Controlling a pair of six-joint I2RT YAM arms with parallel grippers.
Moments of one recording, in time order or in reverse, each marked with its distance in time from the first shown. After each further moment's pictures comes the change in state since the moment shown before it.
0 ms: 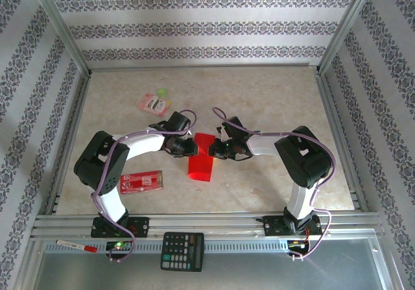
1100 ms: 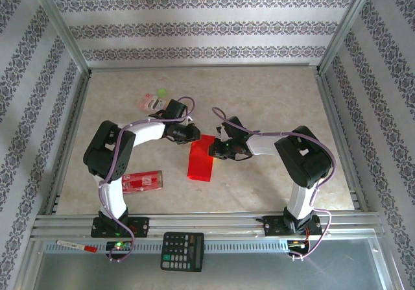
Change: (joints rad) left arm 0.108 0.165 0.143 0.110 0.115 -0.002; right arm 0.000 0.000 0.003 -0.004 0.000 -0.006
